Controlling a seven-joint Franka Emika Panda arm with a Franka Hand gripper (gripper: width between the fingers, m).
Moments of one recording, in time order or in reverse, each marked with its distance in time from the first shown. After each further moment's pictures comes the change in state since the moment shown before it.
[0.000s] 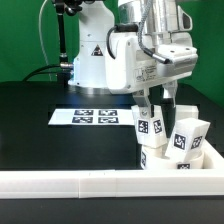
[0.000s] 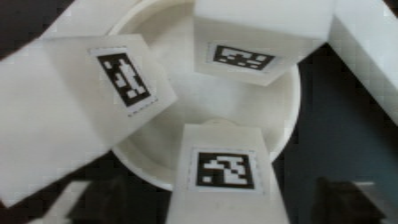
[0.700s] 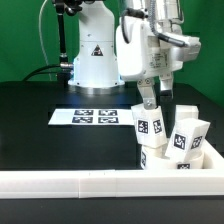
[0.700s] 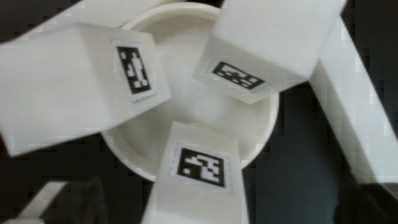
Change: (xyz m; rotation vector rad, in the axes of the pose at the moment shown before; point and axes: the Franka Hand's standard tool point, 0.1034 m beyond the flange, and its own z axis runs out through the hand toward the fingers) arm -0.006 -0.004 -0.014 0.008 -0.017 -0.351
